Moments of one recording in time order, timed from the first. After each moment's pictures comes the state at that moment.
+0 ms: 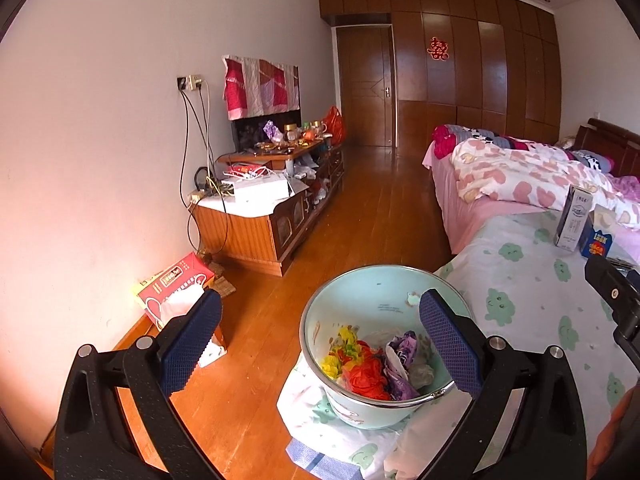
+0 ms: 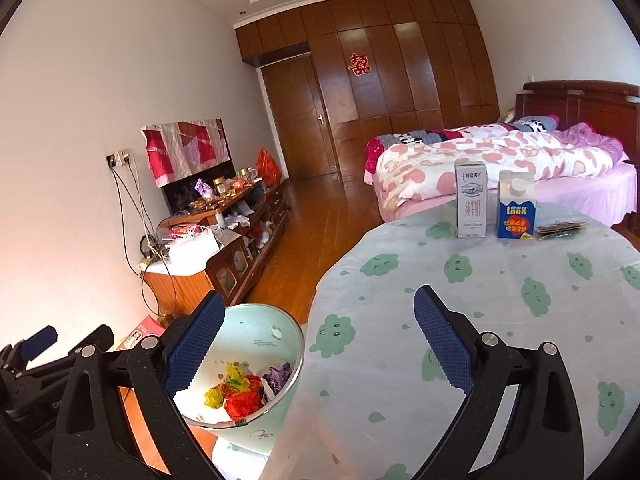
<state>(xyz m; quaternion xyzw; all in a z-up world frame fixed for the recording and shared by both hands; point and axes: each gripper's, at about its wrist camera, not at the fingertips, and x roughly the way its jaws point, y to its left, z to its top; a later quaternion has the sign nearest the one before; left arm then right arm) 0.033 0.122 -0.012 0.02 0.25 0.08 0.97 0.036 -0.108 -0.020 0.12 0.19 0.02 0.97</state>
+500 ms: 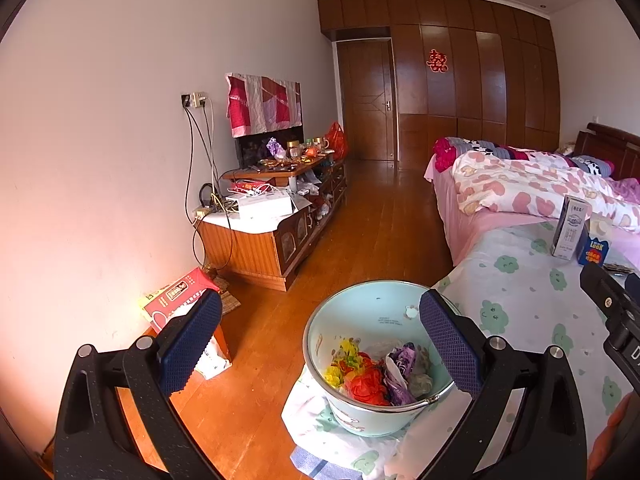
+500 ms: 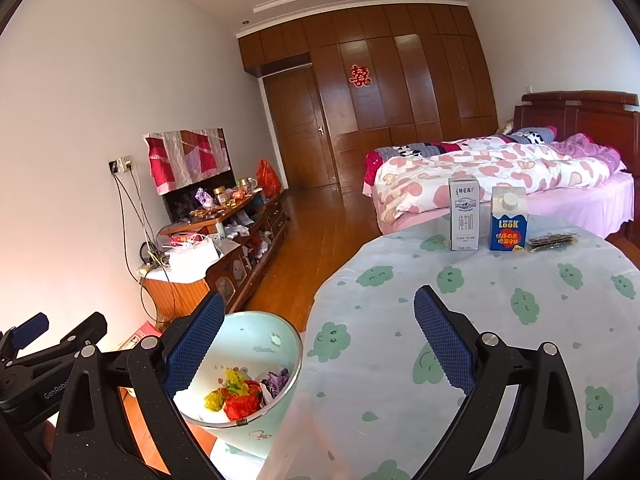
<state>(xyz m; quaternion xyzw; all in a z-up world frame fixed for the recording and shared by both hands) 0.020 0.114 0.002 0.02 0.22 0.08 0.97 0.014 -0.111 -0.007 0.12 0.17 0.02 0.98</state>
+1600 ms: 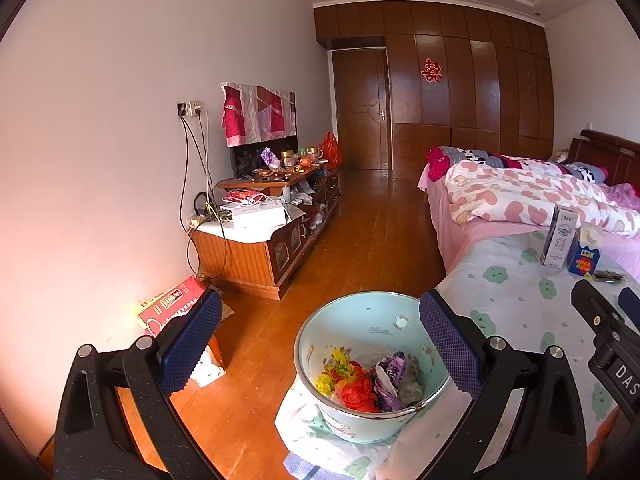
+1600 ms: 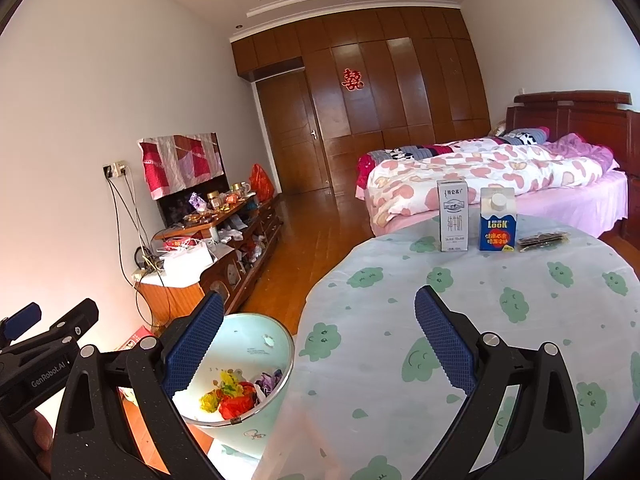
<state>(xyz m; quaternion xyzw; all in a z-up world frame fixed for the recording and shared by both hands) 0.014 0.110 0.012 0.02 0.21 0.07 0.98 0.003 -0.116 -0.002 0.12 0.16 0.00 0.98</state>
